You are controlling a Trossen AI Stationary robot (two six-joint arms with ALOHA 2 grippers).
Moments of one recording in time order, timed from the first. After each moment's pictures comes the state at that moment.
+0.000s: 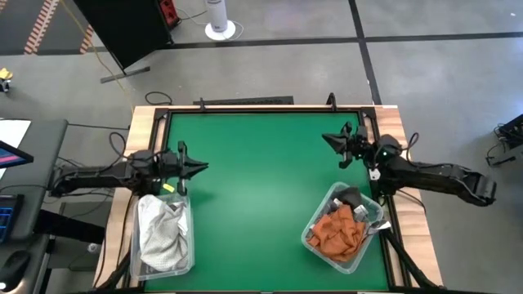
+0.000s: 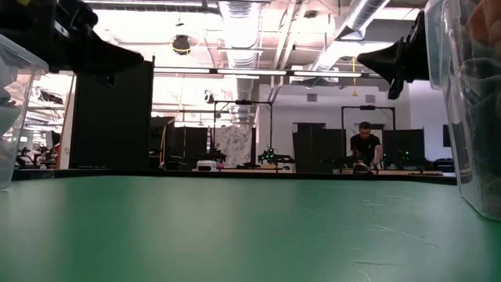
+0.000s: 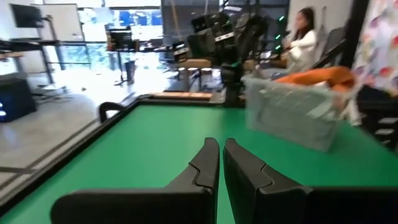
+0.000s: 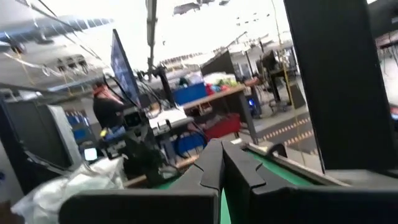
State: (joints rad) left arm 0.11 0.26 0.13 0.19 -0.03 0.02; right arm -0.54 0.69 0.06 0.92 -0.24 0.37
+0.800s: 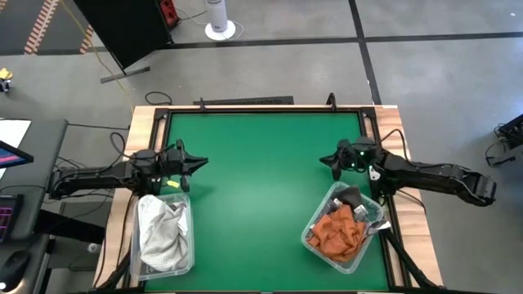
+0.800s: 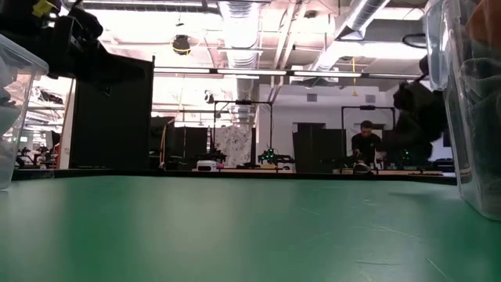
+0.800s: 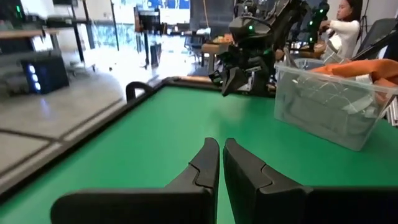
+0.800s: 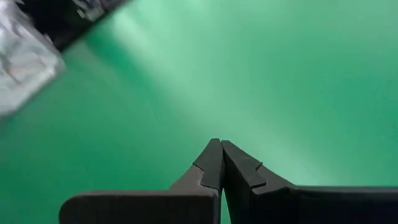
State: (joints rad) left arm 0.15 0.26 0.13 0.13 -0.12 -0.02; right arm -0.55 0.69 0.06 0.17 -0.23 0.36
